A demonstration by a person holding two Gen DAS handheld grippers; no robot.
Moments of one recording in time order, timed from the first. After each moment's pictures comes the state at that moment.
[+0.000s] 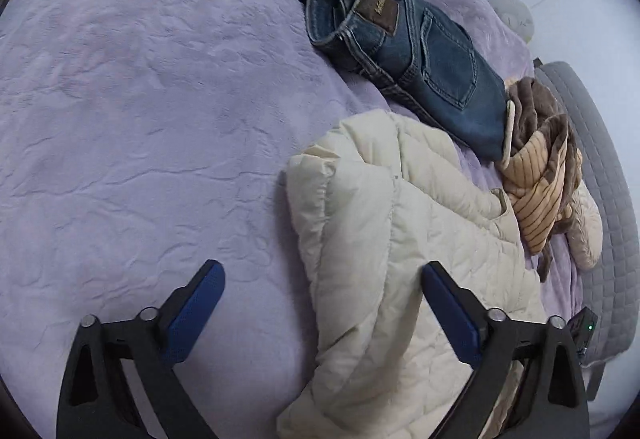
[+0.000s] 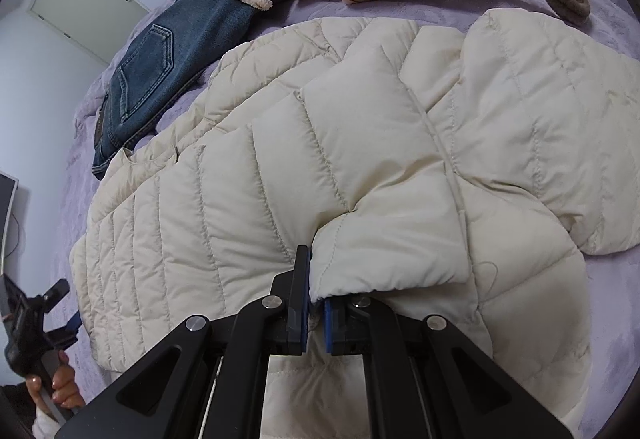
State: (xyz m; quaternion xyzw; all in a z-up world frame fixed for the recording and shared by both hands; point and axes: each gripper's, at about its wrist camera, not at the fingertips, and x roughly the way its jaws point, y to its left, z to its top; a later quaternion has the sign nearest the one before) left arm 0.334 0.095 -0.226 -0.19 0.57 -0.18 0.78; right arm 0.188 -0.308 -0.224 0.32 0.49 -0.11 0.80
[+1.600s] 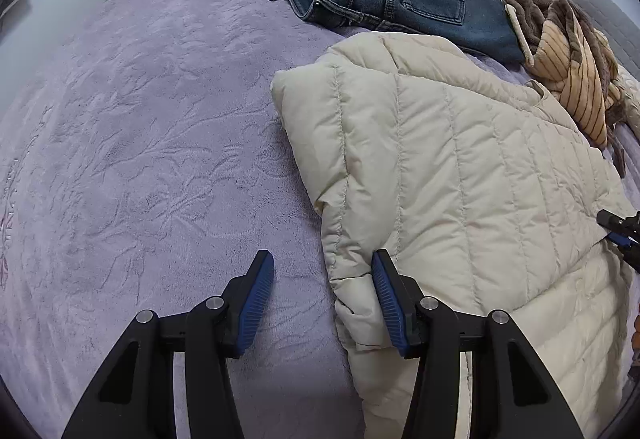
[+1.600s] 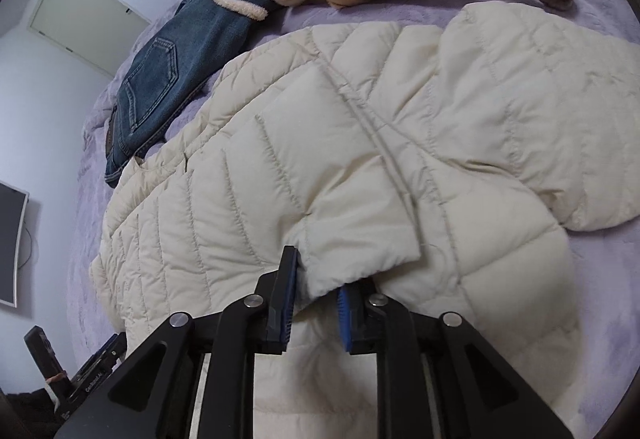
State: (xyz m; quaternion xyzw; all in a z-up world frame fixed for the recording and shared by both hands) left arm 0.253 0.079 -0.215 0.02 0.54 -0.12 0.83; right arm 0.169 -0.317 -0.212 0.35 0.48 -0.11 0.80
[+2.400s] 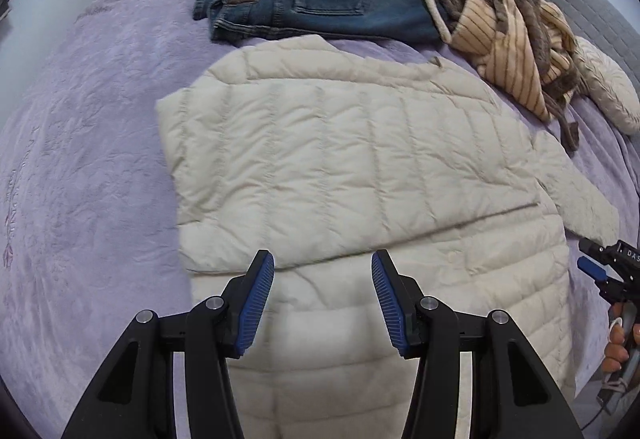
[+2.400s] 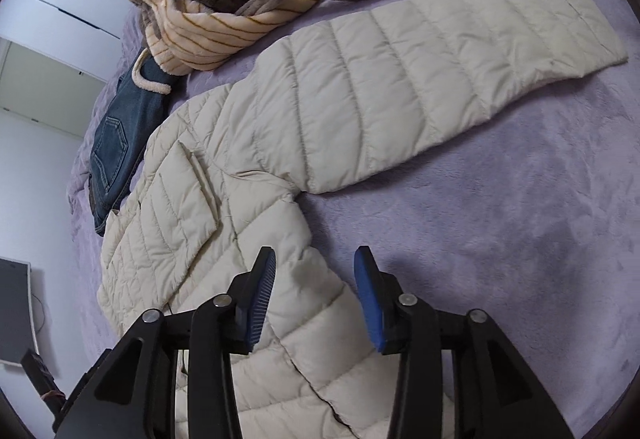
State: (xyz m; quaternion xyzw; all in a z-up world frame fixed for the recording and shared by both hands) left arm 0.185 -0.029 -0.157 0.04 0.56 -0.16 0.81; right arm 0.043 -0.402 -0.188 0.42 0.46 -0.19 0.76
